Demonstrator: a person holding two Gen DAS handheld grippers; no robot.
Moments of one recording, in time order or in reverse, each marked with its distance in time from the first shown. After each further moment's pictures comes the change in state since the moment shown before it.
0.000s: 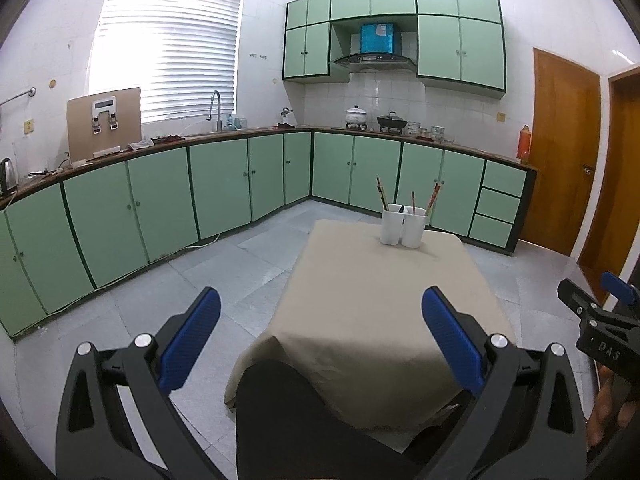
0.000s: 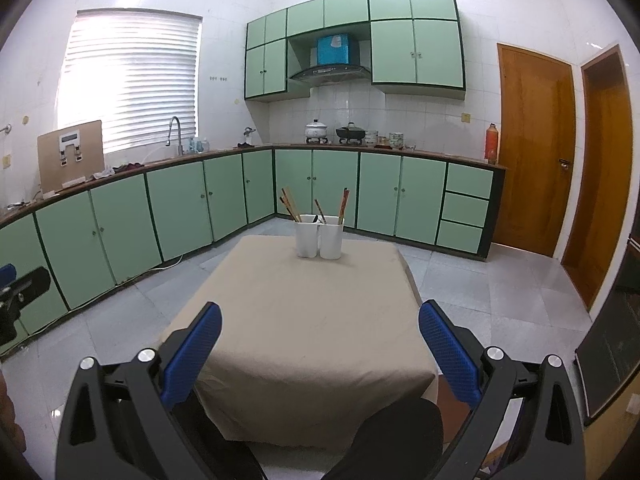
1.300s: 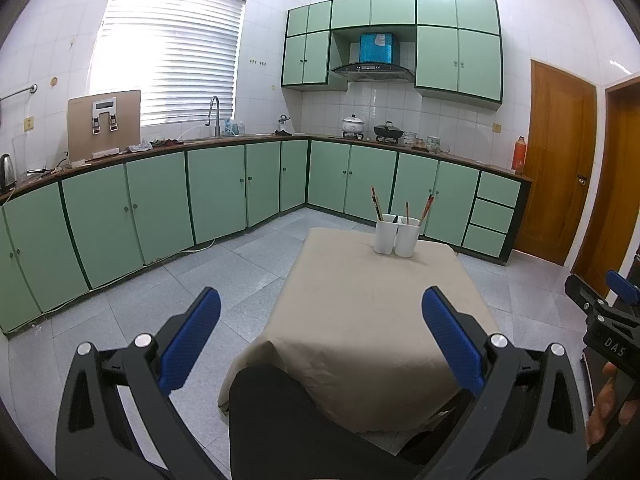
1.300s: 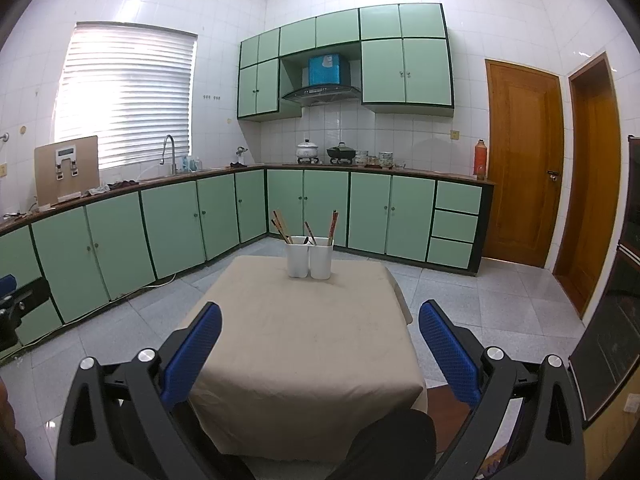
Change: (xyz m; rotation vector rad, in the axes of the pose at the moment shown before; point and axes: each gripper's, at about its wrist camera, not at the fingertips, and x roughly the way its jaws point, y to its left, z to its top) left arm -0.018 -0.004 0.000 -0.018 -0.029 -0.015; right arm -0.026 -0.009 0.003 0.008 -0.064 -0.023
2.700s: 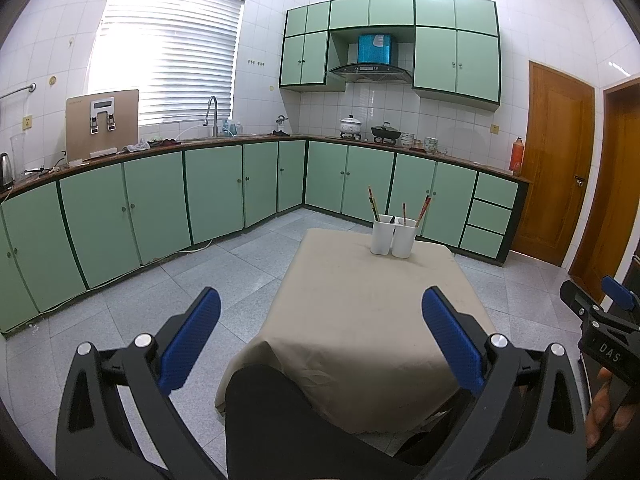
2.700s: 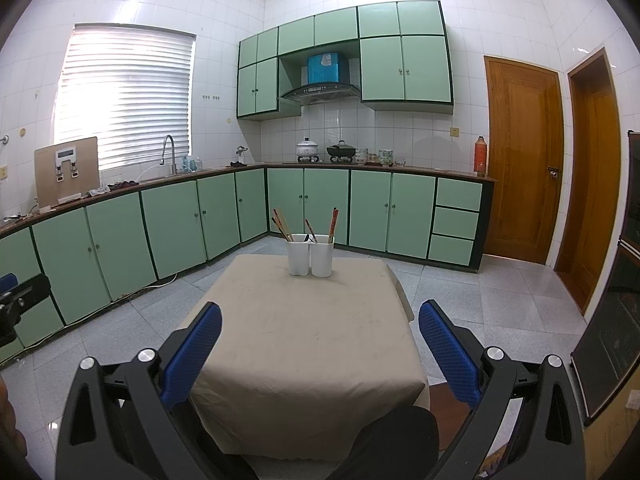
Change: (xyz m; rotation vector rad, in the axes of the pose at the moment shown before) left arm 0.000 -0.003 -0.003 -0.002 -0.003 -0.008; right arm 0.001 -0.003 0.003 0.010 0.005 0.002
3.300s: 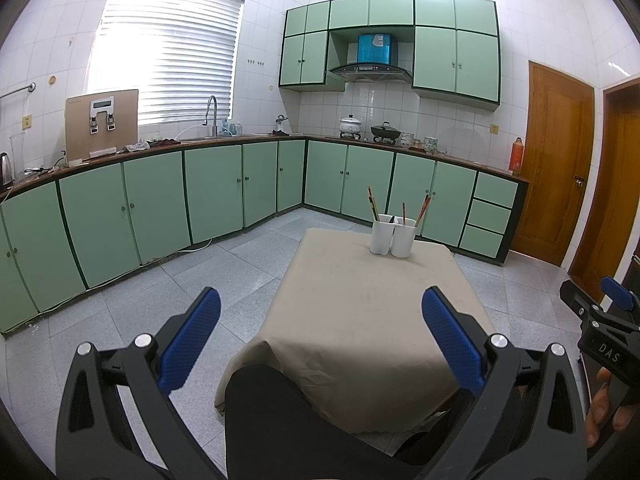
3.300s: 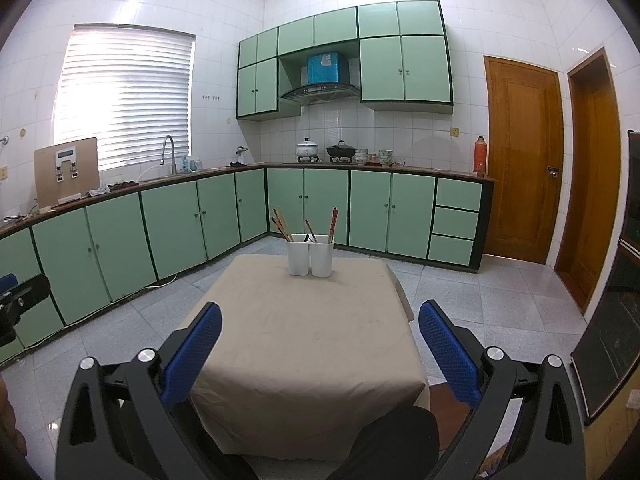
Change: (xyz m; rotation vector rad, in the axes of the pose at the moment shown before) left arm 0.000 -0.002 0.000 -0.001 0.000 -0.001; right arm 0.001 0.003 -0.002 0.000 0.001 -0.001
